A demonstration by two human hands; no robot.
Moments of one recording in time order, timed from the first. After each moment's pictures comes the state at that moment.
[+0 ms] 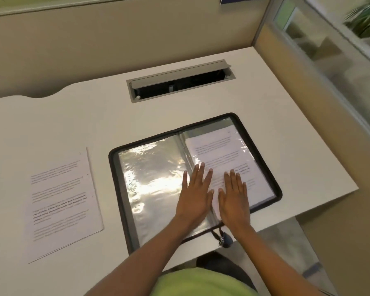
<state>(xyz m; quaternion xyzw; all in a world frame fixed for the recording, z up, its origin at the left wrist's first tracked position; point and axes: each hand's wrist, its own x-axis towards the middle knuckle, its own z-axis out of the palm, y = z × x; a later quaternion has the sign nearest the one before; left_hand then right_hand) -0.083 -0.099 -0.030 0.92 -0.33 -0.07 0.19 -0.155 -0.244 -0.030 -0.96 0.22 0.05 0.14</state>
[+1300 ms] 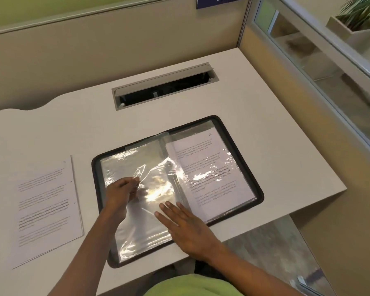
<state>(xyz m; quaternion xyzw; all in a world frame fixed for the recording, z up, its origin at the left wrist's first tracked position) -0.024 -0.009 0.036 0.69 0.25 -0.19 0.65 -0.186 -0.212 0.005 -0.95 -0.25 0.01 0.20</state>
